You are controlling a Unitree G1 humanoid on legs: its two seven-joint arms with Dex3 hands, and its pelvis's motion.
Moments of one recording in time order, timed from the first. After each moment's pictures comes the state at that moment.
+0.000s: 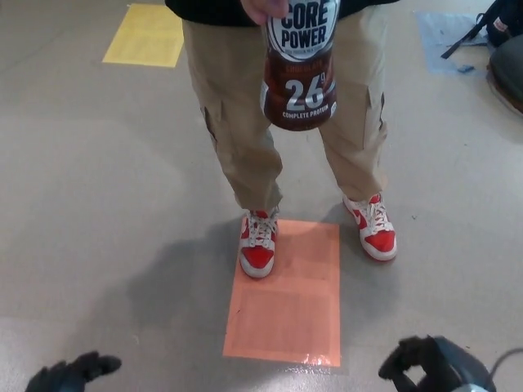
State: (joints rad) left_arm -0.15 0.39 -0.25 0.99 0.36 -0.28 0.28; right_arm -0.38 -0.22 0.44 1.14 -0.44 -0.14 -0.34
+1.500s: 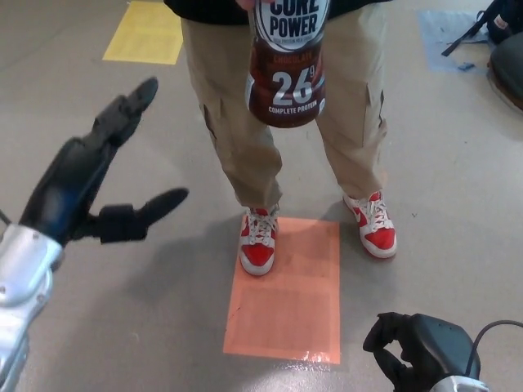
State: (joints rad) left_arm -0.29 0.54 -0.11 0.01 -0.11 -0.04 -0.14; right_arm -0.44 -0.21 0.56 1.27 -0.55 -0.29 -0.59
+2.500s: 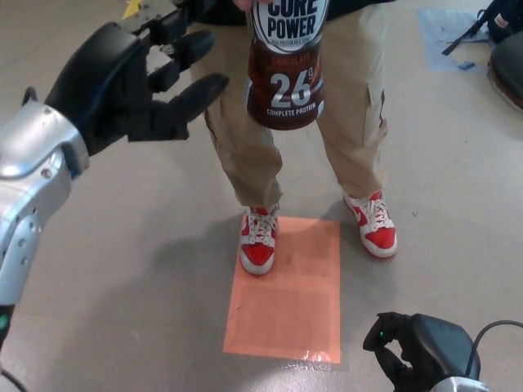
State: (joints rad) left_arm -0.63 0.53 -0.09 -0.08 -0.45 0.43 -0.31; right_arm -0.44 -0.21 0.57 1.27 -0.55 -0.30 -0.61
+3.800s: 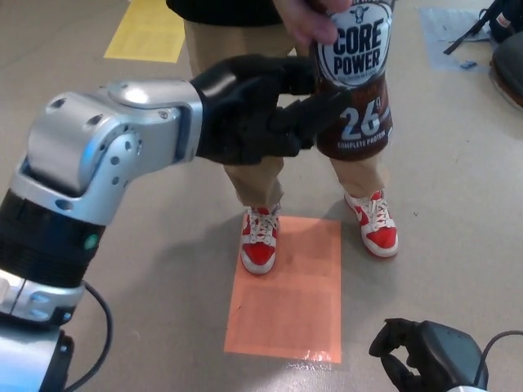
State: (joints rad) left_arm -0.92 0.37 -0.25 0.10 -0.59 0.98 -0.42; right_arm -0.42 -0.21 0.53 1.31 -0.57 -0.36 -0.64
